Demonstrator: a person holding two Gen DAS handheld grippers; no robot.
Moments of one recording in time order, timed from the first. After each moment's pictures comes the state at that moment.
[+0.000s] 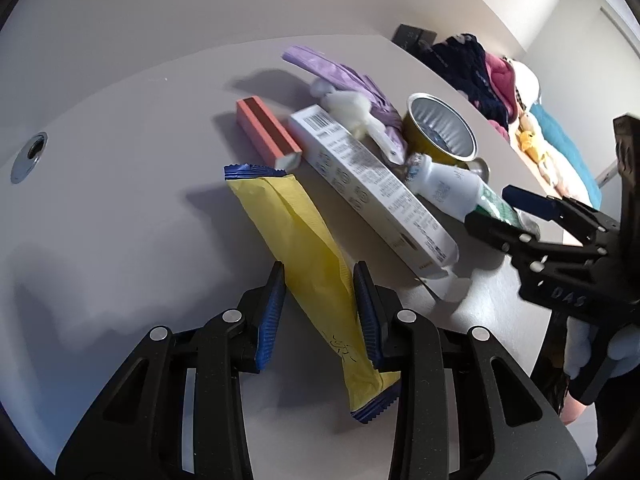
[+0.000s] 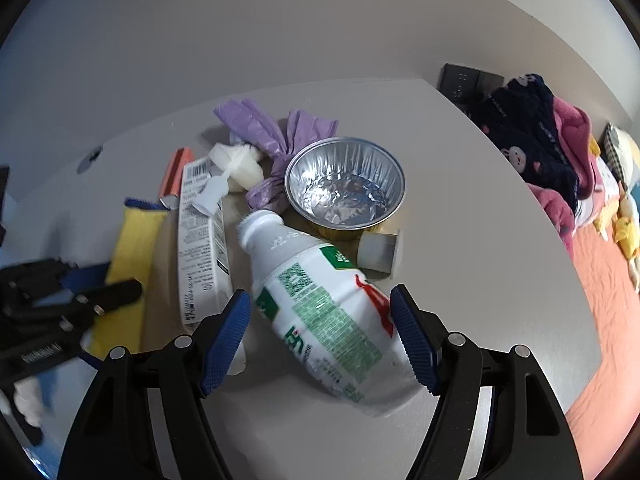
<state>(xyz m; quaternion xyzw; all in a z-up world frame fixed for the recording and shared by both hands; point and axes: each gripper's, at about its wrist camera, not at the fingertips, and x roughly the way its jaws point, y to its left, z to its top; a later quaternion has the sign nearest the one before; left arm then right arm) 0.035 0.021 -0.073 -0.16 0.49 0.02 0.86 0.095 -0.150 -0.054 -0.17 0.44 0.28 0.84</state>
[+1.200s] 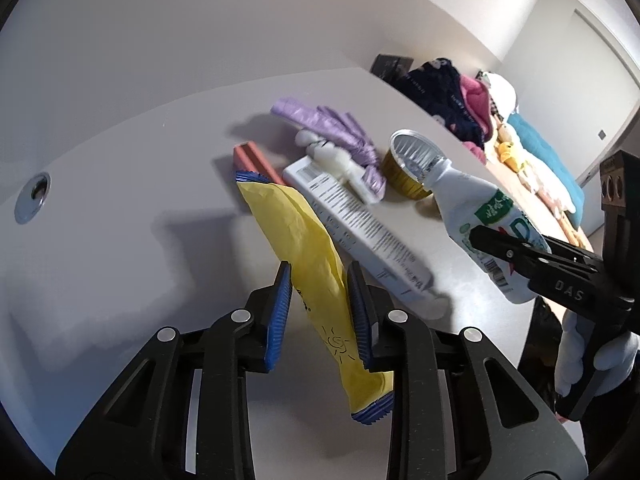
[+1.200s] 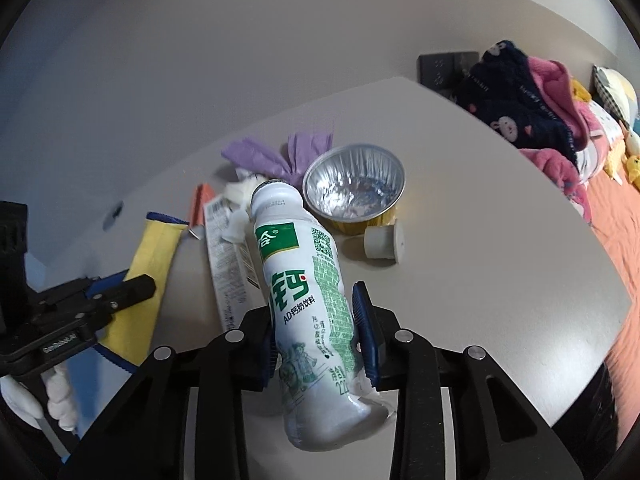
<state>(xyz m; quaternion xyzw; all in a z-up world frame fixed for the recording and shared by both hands) 0.026 0.029 -0.038 -0.15 0.44 -0.01 0.88 0.080 -0.176 -0.025 -0.02 0.44 0.28 0.85</state>
